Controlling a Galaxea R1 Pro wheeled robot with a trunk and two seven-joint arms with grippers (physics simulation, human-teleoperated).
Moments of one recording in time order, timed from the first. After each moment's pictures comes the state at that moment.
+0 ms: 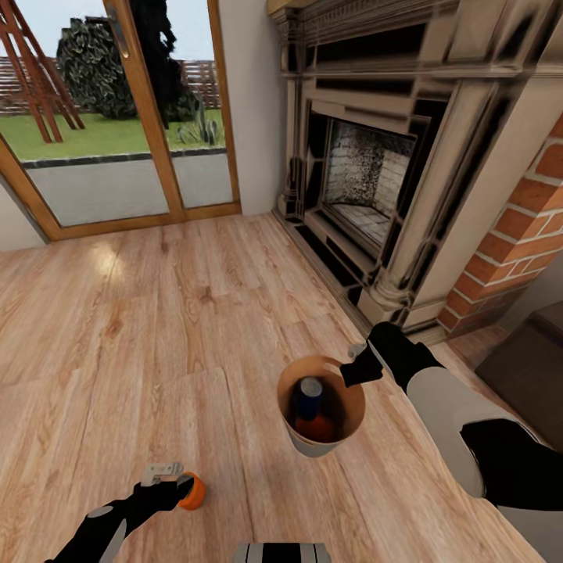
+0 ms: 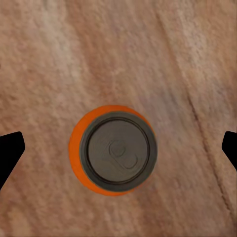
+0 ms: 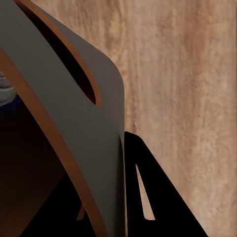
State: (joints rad) left arm -0.37 0.12 0.15 -0.64 0.01 0.14 -0.38; right arm -1.13 -0.02 0.17 -0.41 0.26 1.04 0.55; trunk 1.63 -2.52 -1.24
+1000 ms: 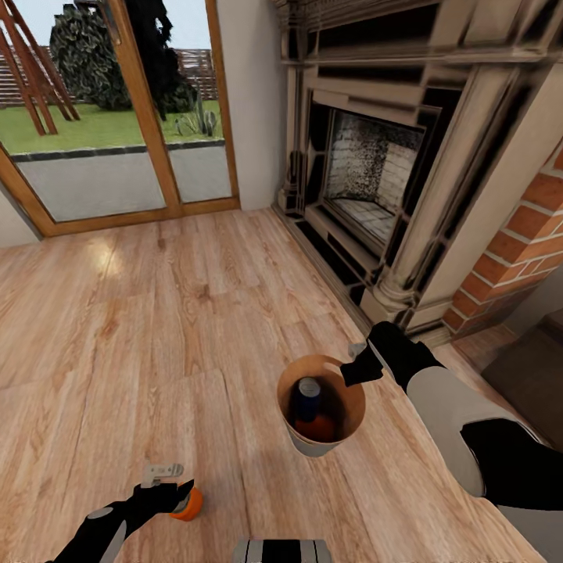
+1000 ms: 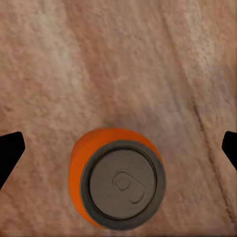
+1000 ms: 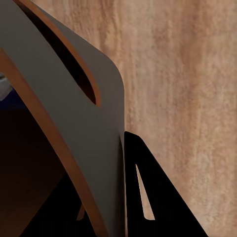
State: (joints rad) left arm -0.37 0.12 0.15 -0.63 0.01 0.15 -0.38; right arm -1.13 -0.02 0.17 -0.40 0.26 1.04 0.55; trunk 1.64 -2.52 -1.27
